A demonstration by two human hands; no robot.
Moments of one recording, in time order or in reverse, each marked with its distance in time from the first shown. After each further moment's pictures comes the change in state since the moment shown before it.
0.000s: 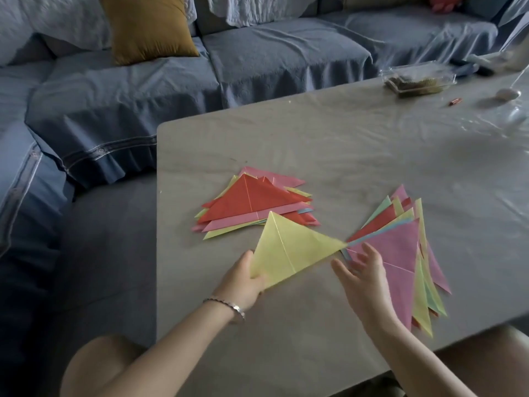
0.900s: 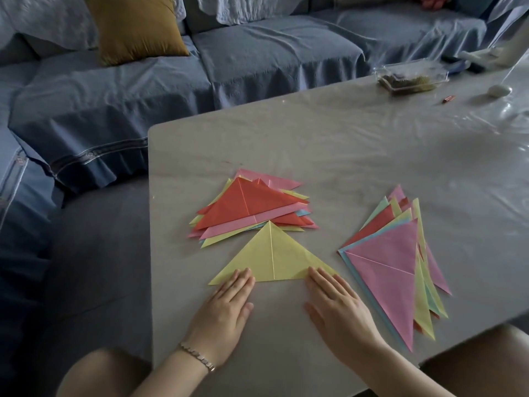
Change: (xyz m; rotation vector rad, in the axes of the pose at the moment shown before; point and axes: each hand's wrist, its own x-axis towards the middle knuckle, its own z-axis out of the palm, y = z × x) left_hand -0.009 -0.068 0.000 0.755 0.106 0.472; right_hand -0.007 0.046 0.016 -1.006 -0.220 -0.707
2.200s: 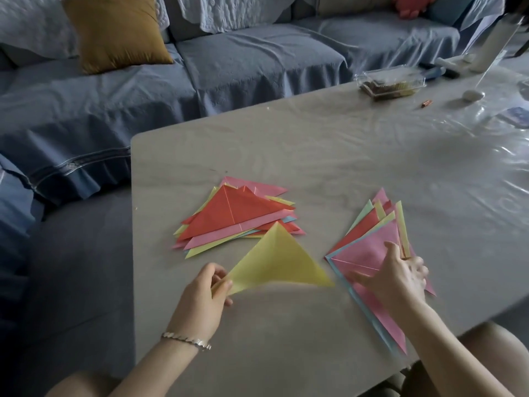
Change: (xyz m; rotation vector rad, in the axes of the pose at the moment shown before) left_hand 0.026 0.020 -0.052 -0.697 0.132 -0.453; right_hand 0.030 0.073 -0.055 0.188 -0.077 0.912
